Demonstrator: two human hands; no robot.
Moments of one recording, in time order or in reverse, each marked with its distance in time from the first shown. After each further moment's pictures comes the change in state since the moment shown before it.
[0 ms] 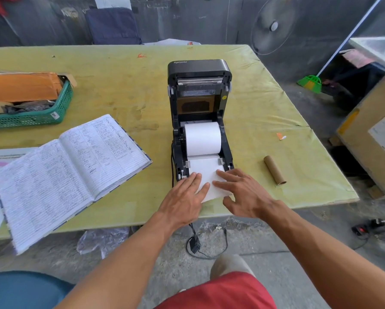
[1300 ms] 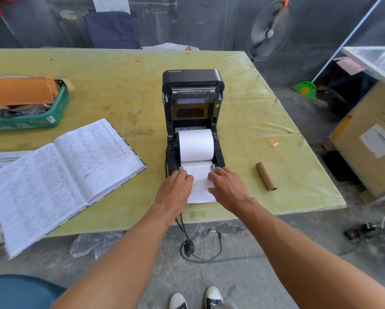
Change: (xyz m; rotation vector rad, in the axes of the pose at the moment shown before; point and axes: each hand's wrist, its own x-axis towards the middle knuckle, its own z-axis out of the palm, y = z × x) left_hand 0.030 0.001 -0.015 -0.103 0.009 -0.293; right_hand 0.034 -0.001 0.008 -0.088 0.158 0.095
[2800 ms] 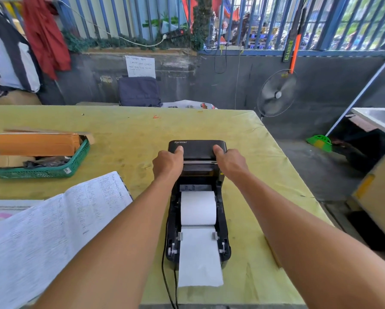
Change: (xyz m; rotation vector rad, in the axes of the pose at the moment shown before) left_hand 0.176 -0.035 -0.152 -0.792 0.379 -0.880; right_hand 0.167 0.035 -0.158 0.746 0.206 0.565
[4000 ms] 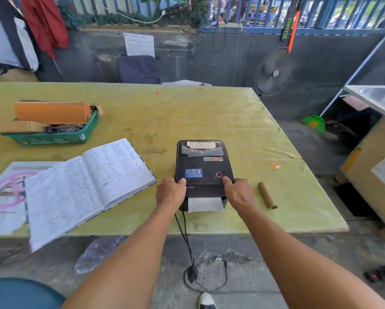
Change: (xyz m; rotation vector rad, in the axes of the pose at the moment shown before) left_hand -0.139 -0.148 -0.027 0.186 -0.214 0.001; right_hand -0.167 0.121 0.045 0.005 0.036 0.160
